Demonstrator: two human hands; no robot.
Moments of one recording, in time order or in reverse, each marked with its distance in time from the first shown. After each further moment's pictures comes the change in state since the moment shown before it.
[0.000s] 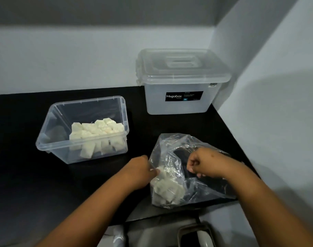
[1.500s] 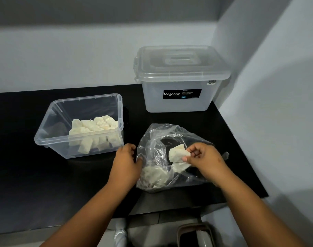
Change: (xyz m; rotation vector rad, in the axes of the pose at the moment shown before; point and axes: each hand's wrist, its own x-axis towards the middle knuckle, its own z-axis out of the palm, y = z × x) left_hand 0.011 -0.016 0.028 -0.340 0.532 -0.038; right_hand 0.021 0.037 0.032 0.612 0.466 -0.107
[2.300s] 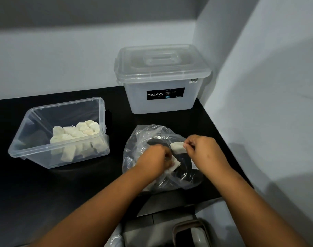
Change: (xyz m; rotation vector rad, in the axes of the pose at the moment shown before) left_hand 0.014 0.074 0.068 0.365 -0.403 0.527; right_hand -0.010 -0.020 -0.035 -0.537 0.178 -0.129
